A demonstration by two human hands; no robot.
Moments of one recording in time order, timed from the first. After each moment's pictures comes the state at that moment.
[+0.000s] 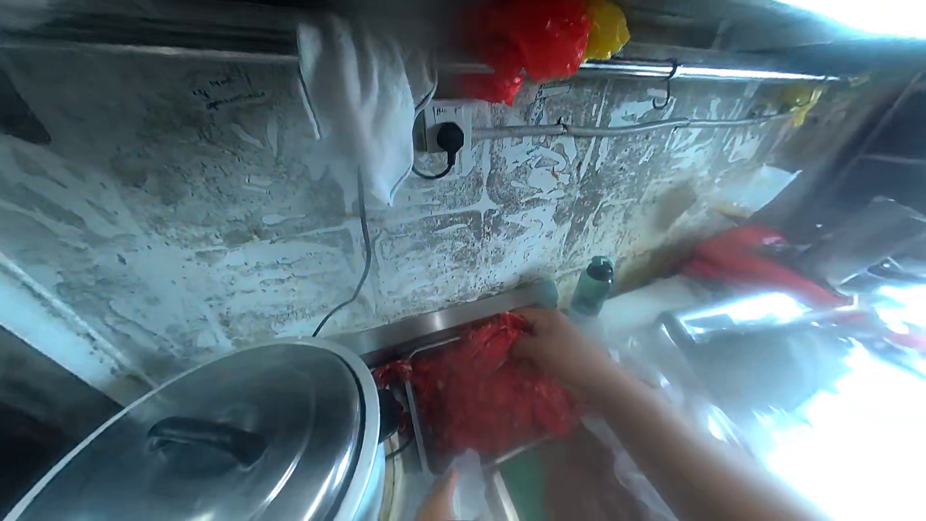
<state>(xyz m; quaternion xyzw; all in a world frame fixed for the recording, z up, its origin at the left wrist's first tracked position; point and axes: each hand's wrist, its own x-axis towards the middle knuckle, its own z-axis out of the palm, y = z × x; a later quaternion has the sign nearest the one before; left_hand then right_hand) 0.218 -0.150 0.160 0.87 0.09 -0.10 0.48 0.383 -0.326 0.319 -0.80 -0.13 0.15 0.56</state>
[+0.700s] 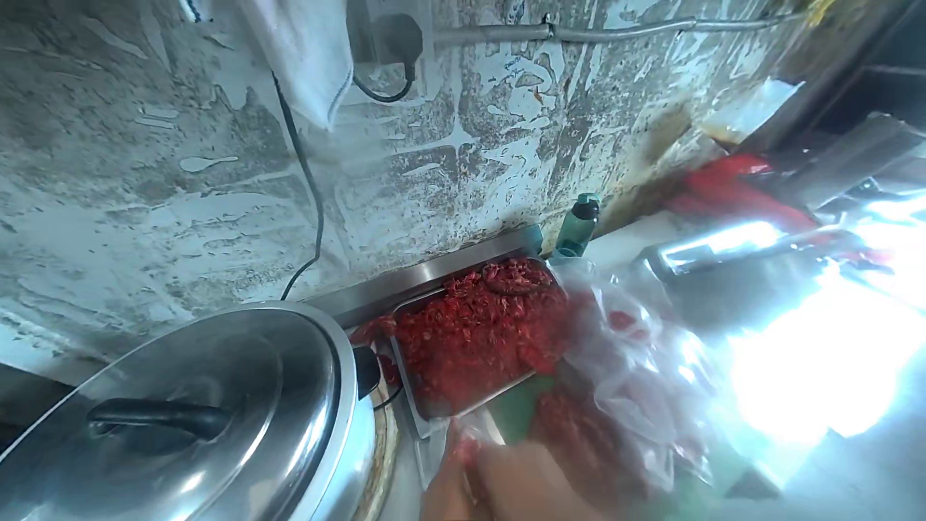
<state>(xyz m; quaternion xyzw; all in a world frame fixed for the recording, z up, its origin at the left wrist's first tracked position) 0.196 -0.172 0.129 0.91 0.03 -0.10 0.40 0.233 -0.306 0.171 -0.94 -0.23 0.25 0.05</state>
